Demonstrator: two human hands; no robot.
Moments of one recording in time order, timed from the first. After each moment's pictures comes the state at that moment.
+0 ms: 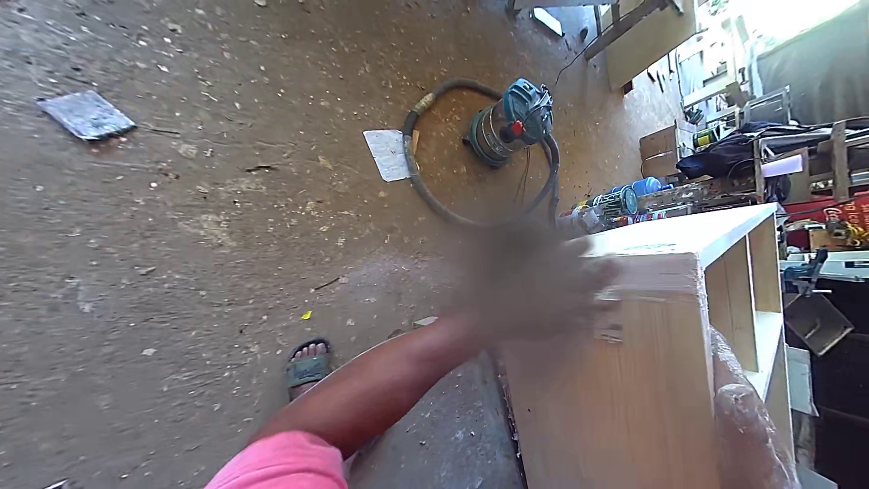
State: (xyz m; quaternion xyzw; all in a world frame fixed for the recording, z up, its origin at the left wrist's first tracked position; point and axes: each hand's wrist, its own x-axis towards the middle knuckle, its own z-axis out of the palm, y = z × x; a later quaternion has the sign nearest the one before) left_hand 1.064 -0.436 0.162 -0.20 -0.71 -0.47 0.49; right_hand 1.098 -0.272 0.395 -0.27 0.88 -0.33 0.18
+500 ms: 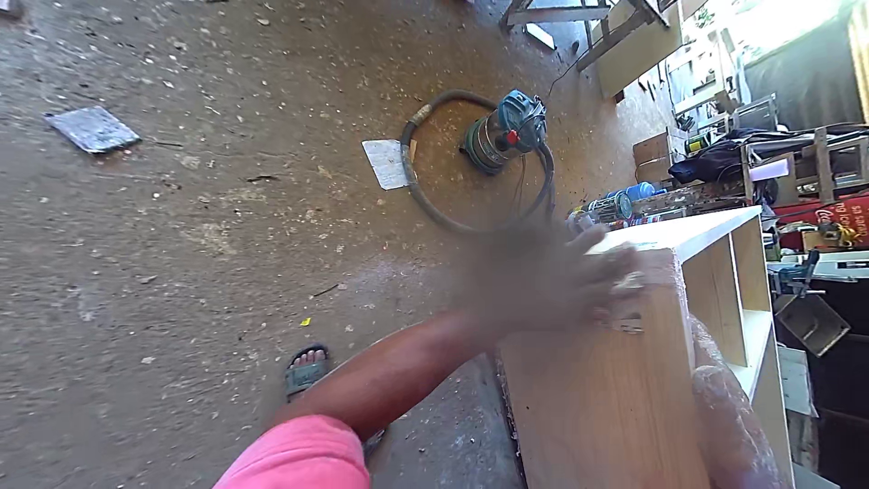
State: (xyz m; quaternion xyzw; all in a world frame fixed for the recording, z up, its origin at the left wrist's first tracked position) left_hand 1.051 -0.439 0.195 -0.19 -0.69 -0.47 0.52; right_hand 1.093 -0.273 0.393 -0.29 0.89 -0.32 0.17
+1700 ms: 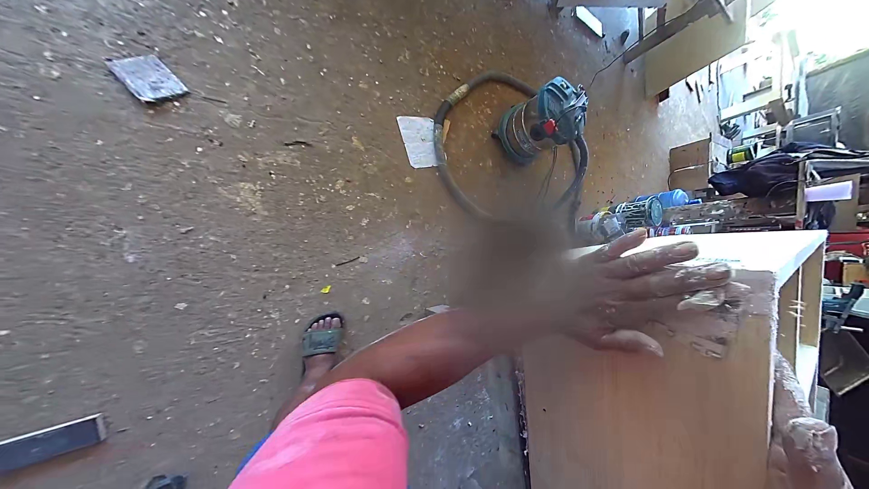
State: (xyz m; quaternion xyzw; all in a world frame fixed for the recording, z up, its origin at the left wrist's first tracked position) left_hand 1.044 -0.440 0.183 -0.23 -0.68 -0.48 0.50; right_hand 1.096 -0.275 0.396 -0.23 0.89 -0.36 0.18
